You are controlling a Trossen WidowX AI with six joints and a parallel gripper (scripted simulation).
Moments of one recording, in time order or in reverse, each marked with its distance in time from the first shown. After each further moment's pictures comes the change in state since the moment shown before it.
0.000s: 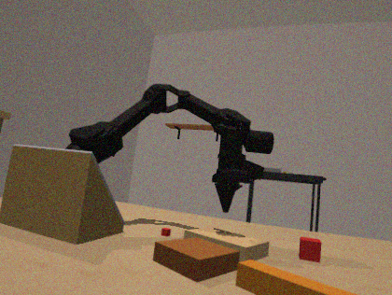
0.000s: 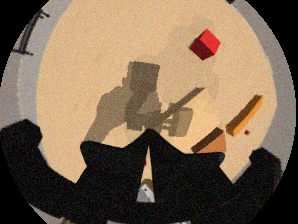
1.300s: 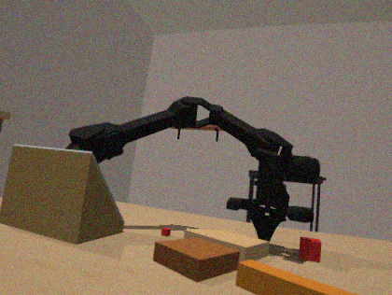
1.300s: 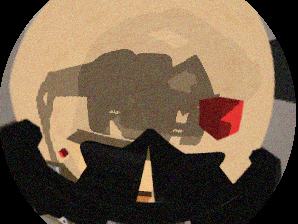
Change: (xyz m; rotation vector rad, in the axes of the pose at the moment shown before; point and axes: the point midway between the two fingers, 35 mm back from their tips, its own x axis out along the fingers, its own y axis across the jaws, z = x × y) arm 0.063 -0.061 0.083 -0.819 0.007 0.024
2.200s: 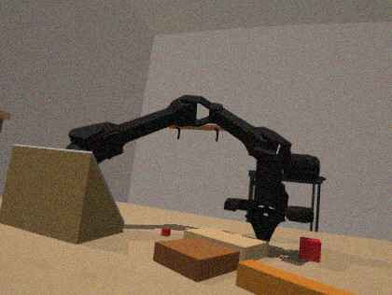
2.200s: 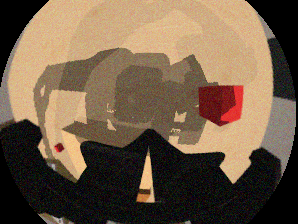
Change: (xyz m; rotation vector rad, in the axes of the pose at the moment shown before) arm 0.001 -0.005 -0.019 0.003 -0.003 -0.008
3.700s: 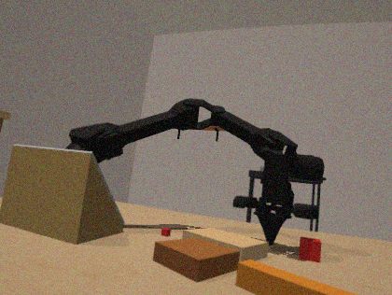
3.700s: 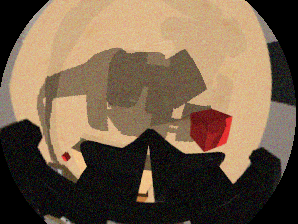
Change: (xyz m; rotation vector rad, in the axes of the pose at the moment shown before) arm -0.007 0.000 0.039 -0.003 0.002 0.005
